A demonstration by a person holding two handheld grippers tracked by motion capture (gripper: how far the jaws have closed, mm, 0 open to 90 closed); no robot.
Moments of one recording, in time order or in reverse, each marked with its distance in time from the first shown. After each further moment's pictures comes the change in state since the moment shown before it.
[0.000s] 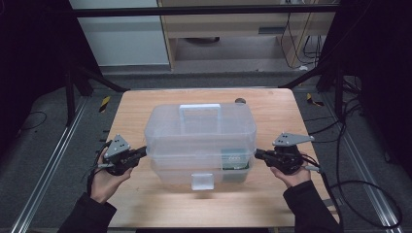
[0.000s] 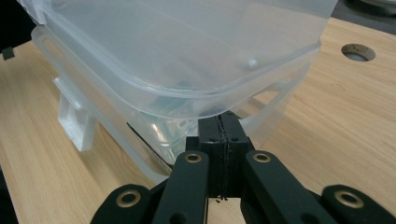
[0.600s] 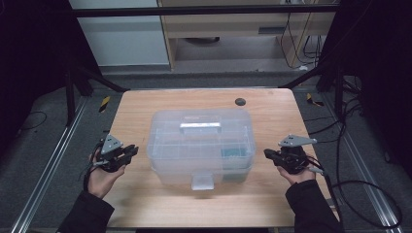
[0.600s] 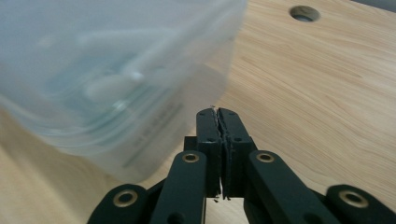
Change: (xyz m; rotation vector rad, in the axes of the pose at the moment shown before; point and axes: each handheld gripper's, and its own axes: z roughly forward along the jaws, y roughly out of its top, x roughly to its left) left arm 0.040 -0.033 0.013 0.065 0.148 -0.091; right arm -0.031 -0.029 0.008 0.064 -0.170 0.045
